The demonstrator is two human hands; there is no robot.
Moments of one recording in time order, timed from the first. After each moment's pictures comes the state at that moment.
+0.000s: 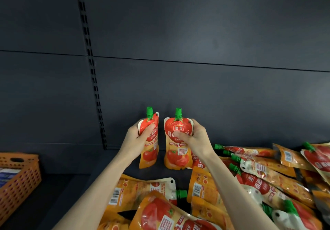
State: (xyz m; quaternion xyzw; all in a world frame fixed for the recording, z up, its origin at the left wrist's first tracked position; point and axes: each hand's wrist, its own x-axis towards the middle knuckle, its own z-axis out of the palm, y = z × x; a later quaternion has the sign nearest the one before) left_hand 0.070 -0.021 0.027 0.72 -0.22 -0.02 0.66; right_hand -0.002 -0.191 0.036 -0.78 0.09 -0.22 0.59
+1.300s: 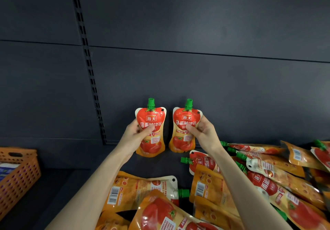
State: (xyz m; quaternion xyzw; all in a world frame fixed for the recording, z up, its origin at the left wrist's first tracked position) left_hand 0.095 -0.020 0.005 0.69 -0.18 -0.11 0.69; right_hand 0.020 -0.231 0.008 -0.76 0.07 -0.21 0.61
